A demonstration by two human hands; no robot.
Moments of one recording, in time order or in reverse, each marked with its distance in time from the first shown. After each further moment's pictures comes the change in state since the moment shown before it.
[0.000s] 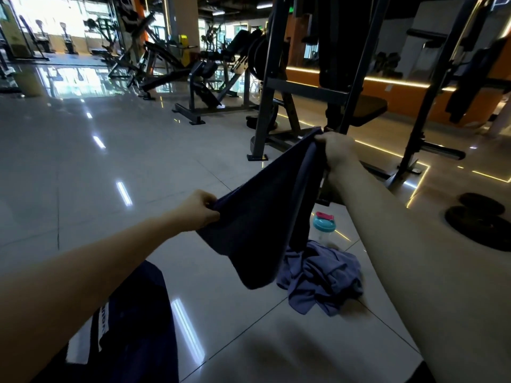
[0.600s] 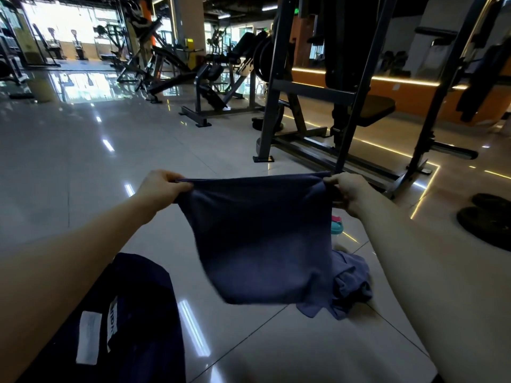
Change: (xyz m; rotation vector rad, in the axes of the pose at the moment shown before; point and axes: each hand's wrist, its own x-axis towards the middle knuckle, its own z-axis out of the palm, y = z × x) left_hand 0.006 -0.031 -0.062 -0.321 0.321 -0.064; right_hand 0.010 0.060 -0.043 -0.223 -0.090 0.284
